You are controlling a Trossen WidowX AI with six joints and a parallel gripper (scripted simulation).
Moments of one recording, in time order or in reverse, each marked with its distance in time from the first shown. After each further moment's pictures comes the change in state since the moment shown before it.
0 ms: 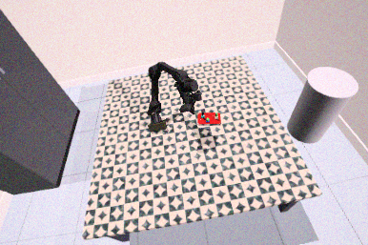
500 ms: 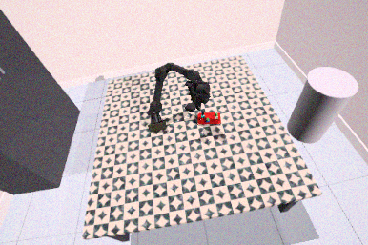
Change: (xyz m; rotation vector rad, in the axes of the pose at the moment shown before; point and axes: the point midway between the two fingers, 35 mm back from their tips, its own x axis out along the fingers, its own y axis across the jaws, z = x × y) arm 0.023 0.081 0.010 0.360 0.240 0.178
